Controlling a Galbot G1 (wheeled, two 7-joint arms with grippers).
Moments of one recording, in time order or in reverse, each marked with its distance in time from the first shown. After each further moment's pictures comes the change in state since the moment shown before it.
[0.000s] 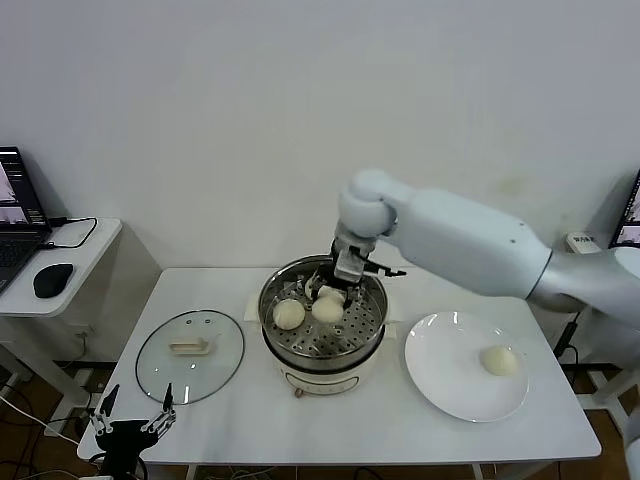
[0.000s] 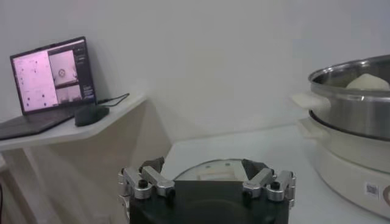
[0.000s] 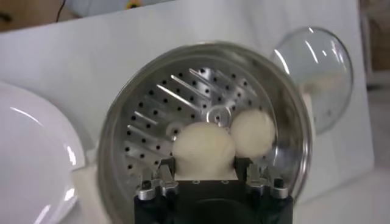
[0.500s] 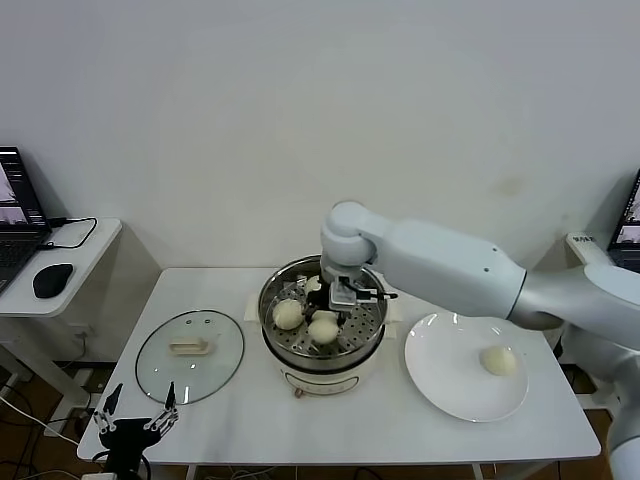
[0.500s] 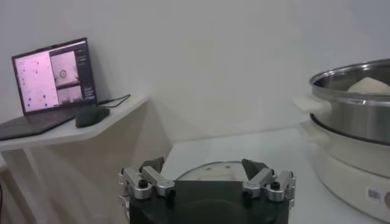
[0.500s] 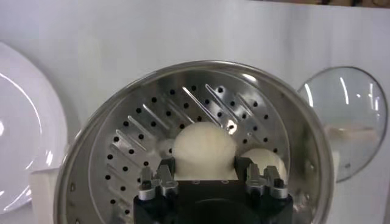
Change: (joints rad) left arm -0.020 -0.003 0.009 0.019 -0.002 0.003 0.003; right arm -0.064 0.030 -0.013 0.022 -0.117 0.072 0.022
